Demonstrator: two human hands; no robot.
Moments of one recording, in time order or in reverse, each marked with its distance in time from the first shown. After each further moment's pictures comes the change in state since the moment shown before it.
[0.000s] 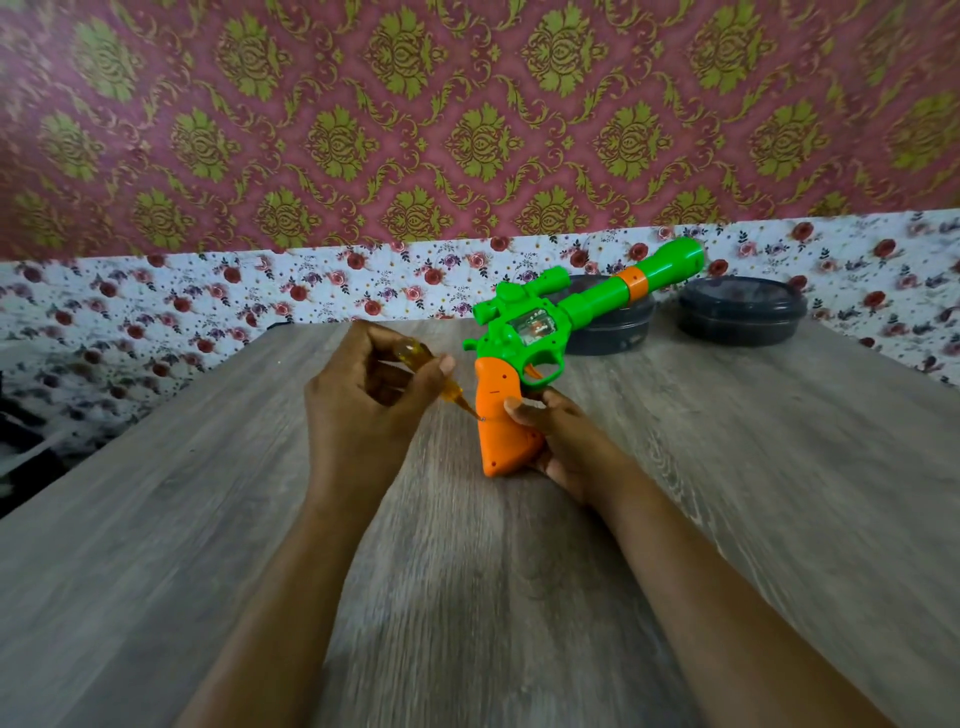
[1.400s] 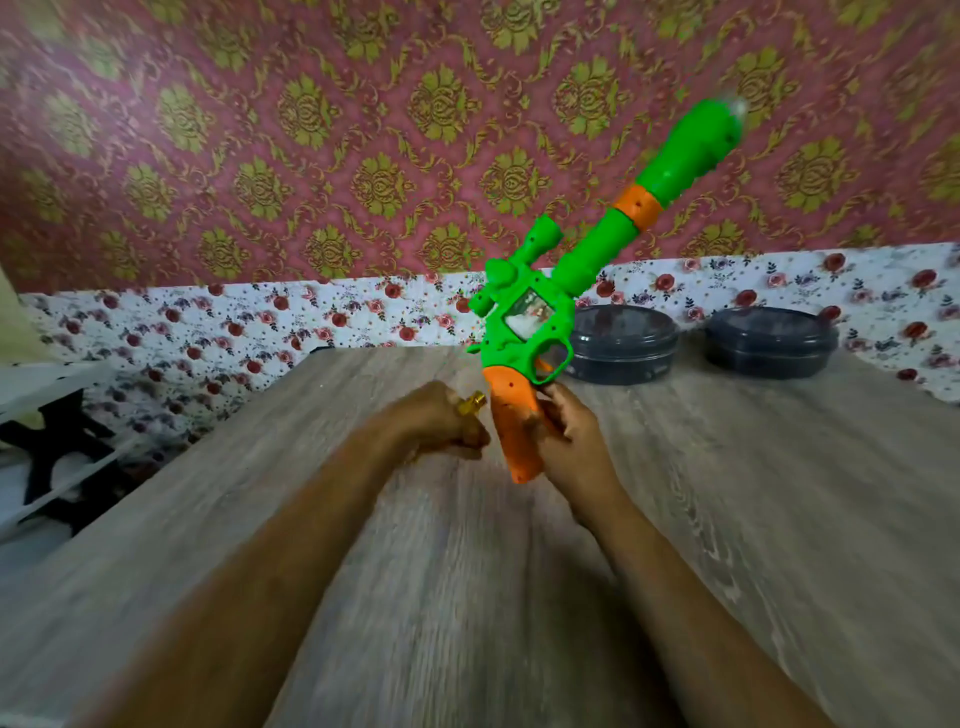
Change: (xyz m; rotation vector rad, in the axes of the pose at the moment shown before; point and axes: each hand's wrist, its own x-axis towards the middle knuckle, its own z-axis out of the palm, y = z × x) left_hand 0.061 -0.030 0.018 0.313 -0.648 -0.724; right_hand -0.014 -0.013 0.026 -0.483 0.200 -0.501
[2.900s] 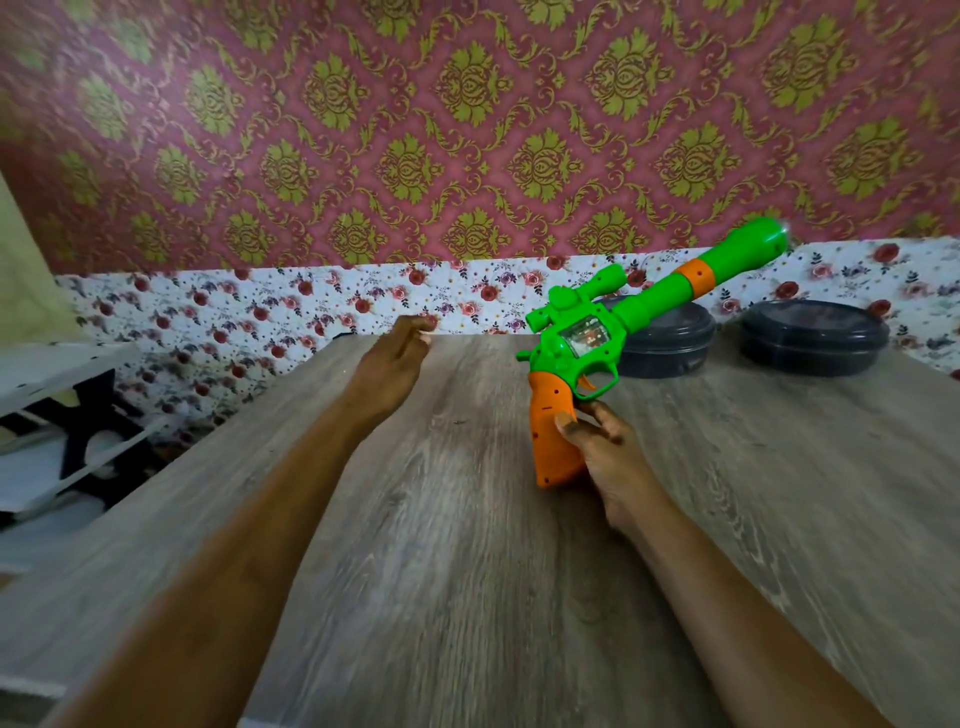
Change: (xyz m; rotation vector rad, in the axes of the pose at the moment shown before) left_hand 0.019 -0.045 -0.050 0.193 0.426 0.401; right_hand 0.002 0.021 -0.002 0.304 0.053 0.368
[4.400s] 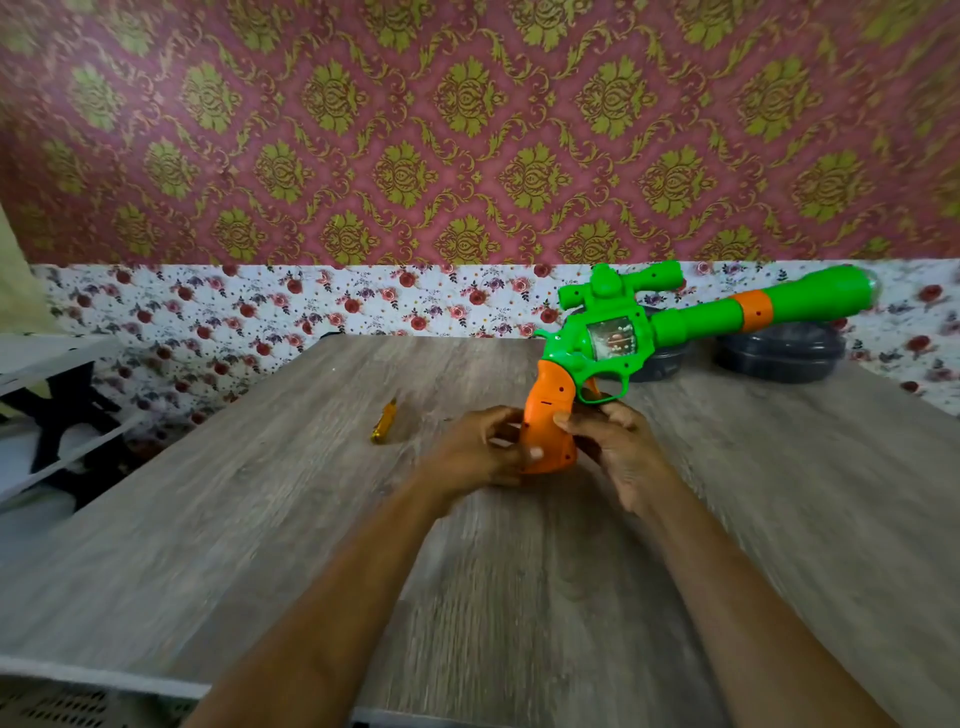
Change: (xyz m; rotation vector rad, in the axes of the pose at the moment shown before) left_hand -0.066 0.048 0.064 -0.605 -0.435 -0.184; right_hand 0.000 -0.009 -0.021 0.139 -0.137 -0.057
